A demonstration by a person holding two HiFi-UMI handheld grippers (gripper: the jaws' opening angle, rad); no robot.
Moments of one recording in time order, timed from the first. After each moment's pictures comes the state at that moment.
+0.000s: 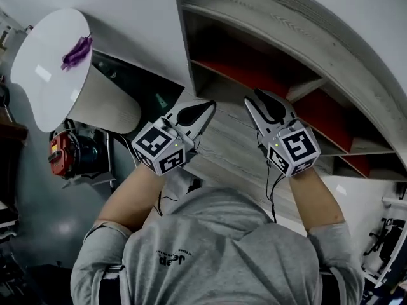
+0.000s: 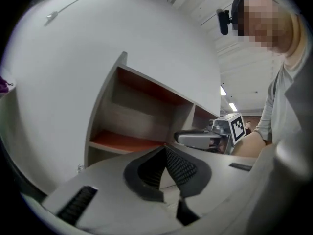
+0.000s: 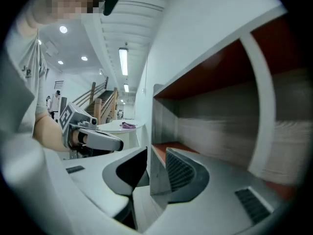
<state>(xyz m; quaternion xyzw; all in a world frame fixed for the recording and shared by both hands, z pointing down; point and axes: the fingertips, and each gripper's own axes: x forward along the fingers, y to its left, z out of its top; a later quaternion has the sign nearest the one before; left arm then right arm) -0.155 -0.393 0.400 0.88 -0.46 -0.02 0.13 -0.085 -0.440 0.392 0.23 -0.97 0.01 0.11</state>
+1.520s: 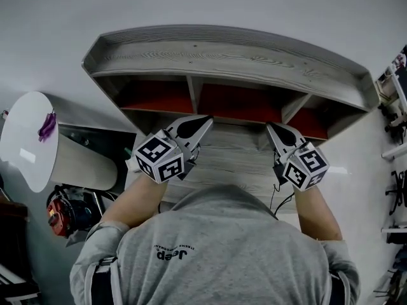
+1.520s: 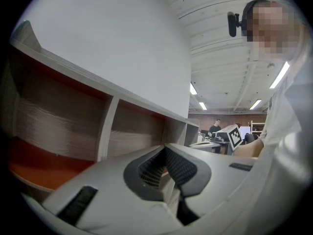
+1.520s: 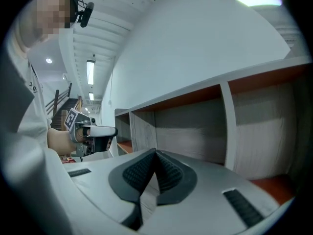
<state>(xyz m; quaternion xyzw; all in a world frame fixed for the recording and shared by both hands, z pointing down) 0.082 -0.401 0.329 0.95 -0.30 -0.01 0.10 0.231 -0.405 0.355 0.43 -0.90 0.09 0.05</state>
